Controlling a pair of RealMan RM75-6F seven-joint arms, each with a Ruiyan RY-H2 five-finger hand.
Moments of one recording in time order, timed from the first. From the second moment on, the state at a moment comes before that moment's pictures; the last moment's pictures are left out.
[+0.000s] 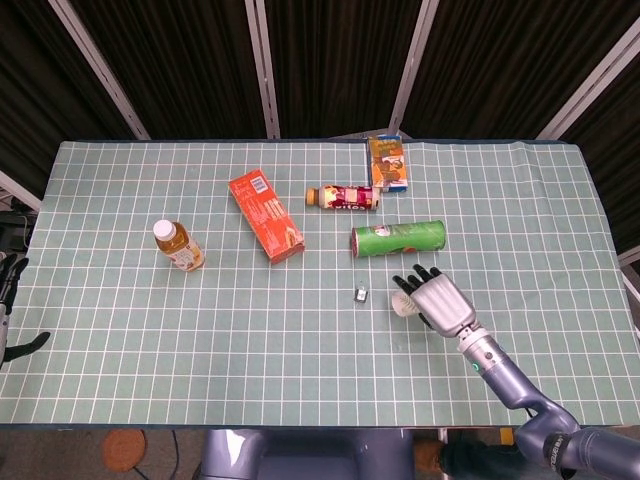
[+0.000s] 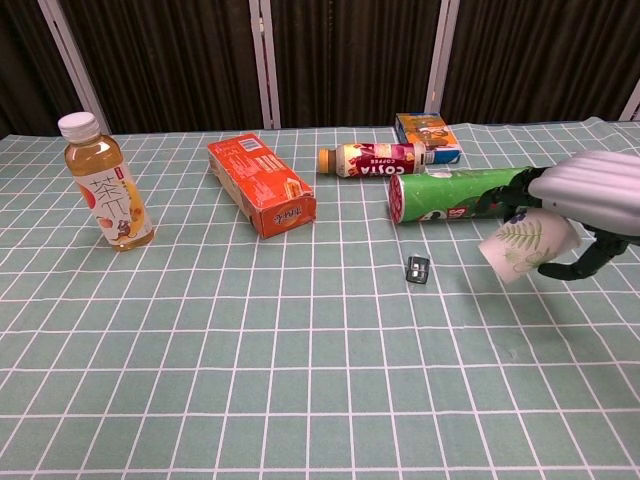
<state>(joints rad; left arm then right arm) -0.11 -1.05 -0.09 -1.69 1.38 1.47 0.15 0.57 -1.39 0.09 -1.40 -1.54 0.97 -0.29</state>
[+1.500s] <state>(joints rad) -0.11 -1.04 -0.08 -1.71 1.39 1.47 0.14 0.54 -1.39 -0.01 -1.54 -1.58 1.00 -1.09</state>
